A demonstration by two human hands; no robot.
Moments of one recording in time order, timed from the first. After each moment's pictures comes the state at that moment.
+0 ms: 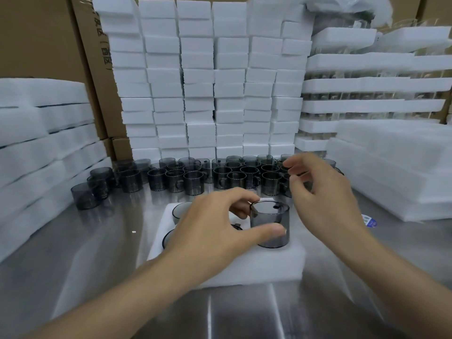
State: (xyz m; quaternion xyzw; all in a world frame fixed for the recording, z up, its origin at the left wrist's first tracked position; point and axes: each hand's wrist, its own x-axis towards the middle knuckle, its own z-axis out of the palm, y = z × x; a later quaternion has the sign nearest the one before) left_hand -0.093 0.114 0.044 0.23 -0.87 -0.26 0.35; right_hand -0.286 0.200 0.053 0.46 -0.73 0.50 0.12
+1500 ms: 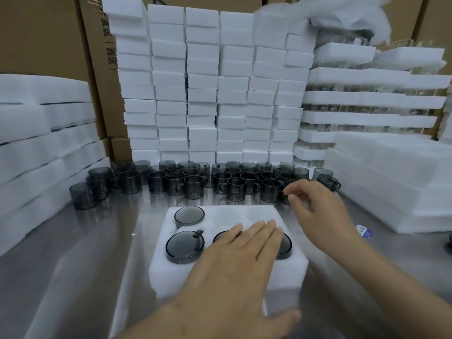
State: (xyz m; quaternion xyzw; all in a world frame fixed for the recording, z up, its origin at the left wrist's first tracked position) left_hand -0.093 0.147 0.017 0.15 -0.97 0.03 0.16; right_hand -0.324 0.184 0.027 0.51 -0.74 0.42 0.11
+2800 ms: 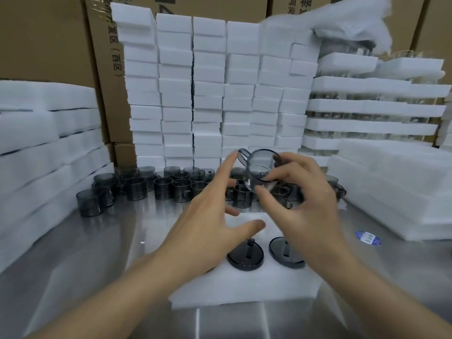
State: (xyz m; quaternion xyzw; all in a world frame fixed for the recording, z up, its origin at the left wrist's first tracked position) left_hand -0.077 0.076 0.055 0.18 -0.86 -0.27 0.39; right_hand -0.241 0.175 0.061 0.57 -0.55 0.58 0.20
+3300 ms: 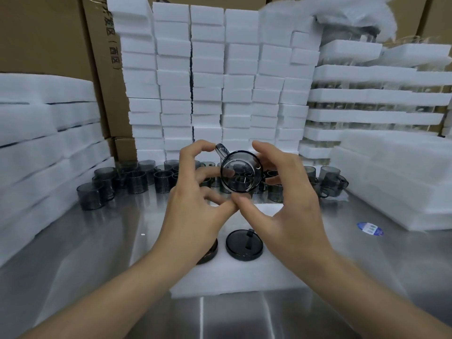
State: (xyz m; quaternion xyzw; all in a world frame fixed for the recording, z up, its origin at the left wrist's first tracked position) left_hand -0.077 0.077 0.050 0.16 -0.74 -0.39 0.53; right_hand -0.223 0.167 0.044 0.62 -0.50 0.56 0.22
